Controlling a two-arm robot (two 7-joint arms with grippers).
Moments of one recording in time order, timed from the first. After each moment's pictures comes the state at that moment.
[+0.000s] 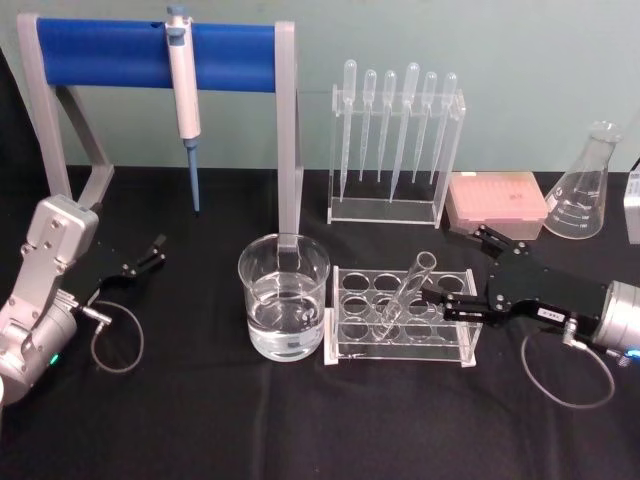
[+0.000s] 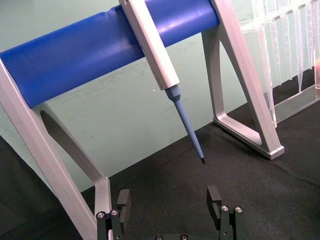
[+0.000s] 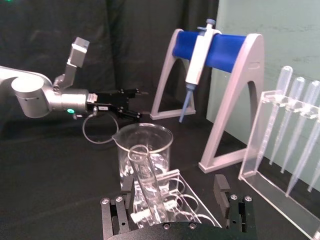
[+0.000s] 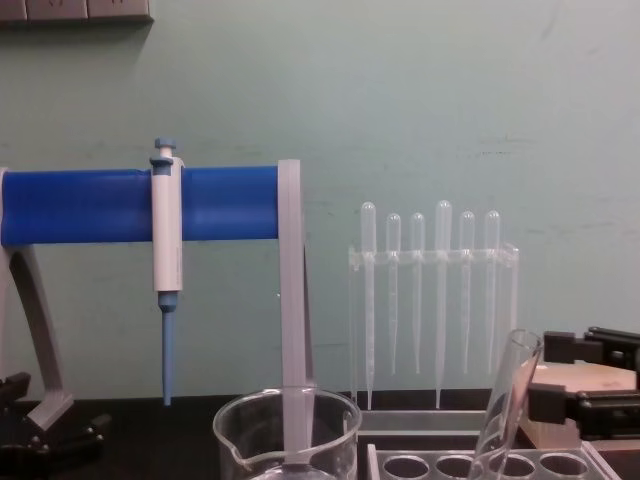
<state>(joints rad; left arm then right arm) -0.20 0.60 0.45 -1.41 -0.25 -0.12 0.03 0.30 0.68 -0.42 -1.43 0.61 -0.13 0.85</state>
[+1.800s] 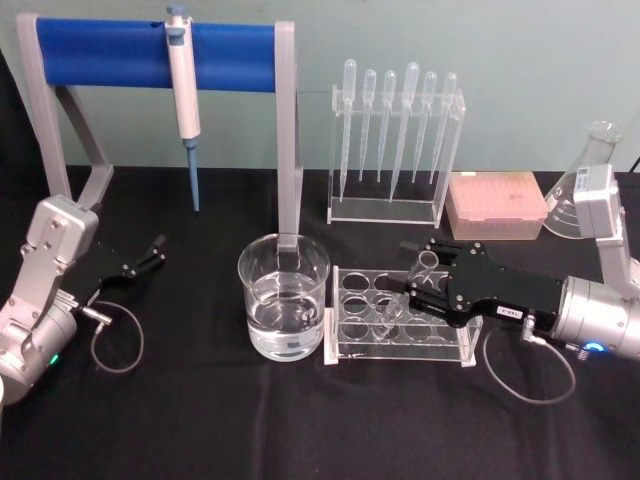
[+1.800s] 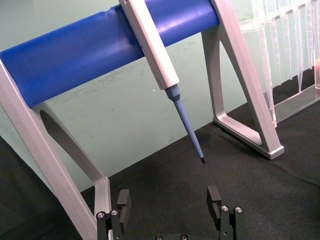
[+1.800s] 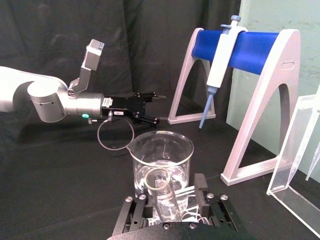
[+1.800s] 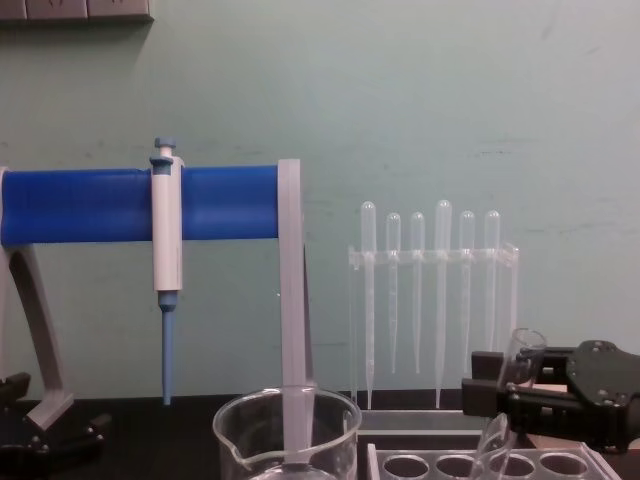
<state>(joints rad) -0.20 0.60 0.45 -1.41 -0.25 -0.12 0.03 0.39 0.62 -0.52 -1.37 0.62 -0.12 0.88</state>
